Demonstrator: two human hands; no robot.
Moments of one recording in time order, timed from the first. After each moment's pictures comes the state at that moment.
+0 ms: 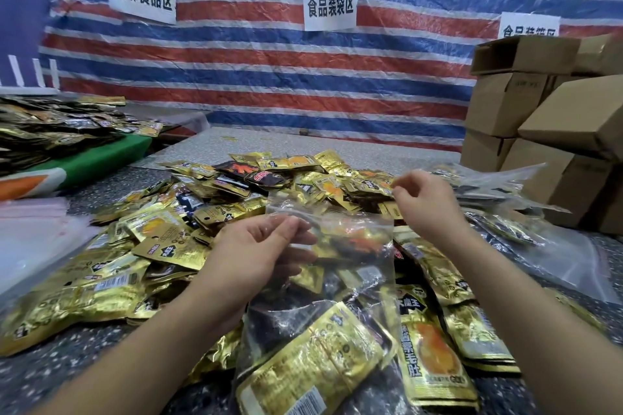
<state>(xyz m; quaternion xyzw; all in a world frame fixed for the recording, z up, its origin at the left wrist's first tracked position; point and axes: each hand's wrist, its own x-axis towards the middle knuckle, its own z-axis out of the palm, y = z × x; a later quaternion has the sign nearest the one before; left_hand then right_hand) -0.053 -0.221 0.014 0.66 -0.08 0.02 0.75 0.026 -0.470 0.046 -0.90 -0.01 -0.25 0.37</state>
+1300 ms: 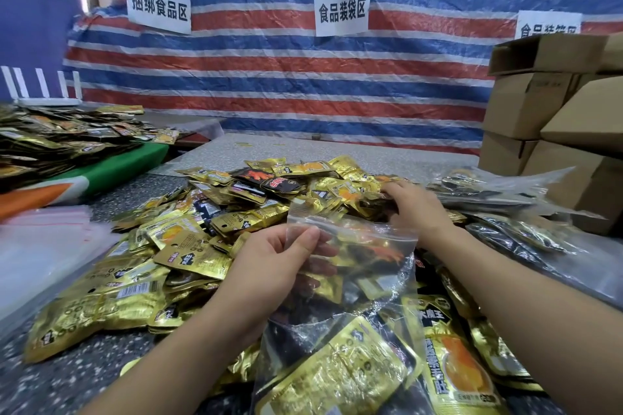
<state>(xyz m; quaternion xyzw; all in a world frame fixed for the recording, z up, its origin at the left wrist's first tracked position) -0.056 -0.222 0.016 0.69 -0.08 0.03 0.72 0.100 -0.469 0.021 -0.97 -0.09 -0.22 0.01</state>
